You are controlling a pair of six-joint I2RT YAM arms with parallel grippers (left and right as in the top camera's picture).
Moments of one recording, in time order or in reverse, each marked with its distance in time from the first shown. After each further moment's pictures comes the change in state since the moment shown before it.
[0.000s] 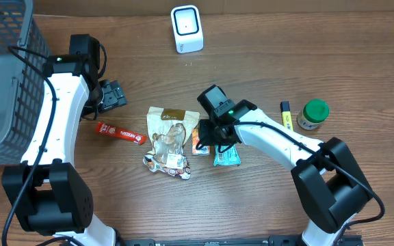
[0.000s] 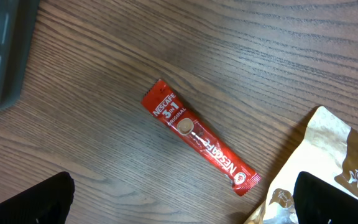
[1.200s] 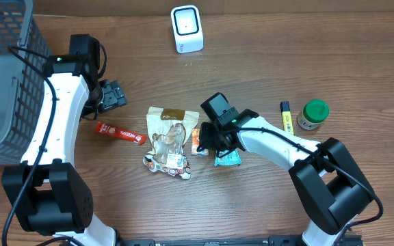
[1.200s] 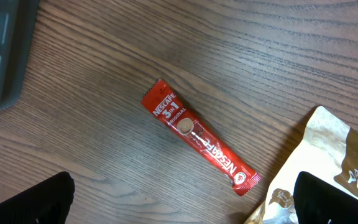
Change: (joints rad) left arm 0.000 0.000 0.000 0.000 0.000 0.000; right arm 0.000 -0.010 -0.110 0.160 -0.037 0.158
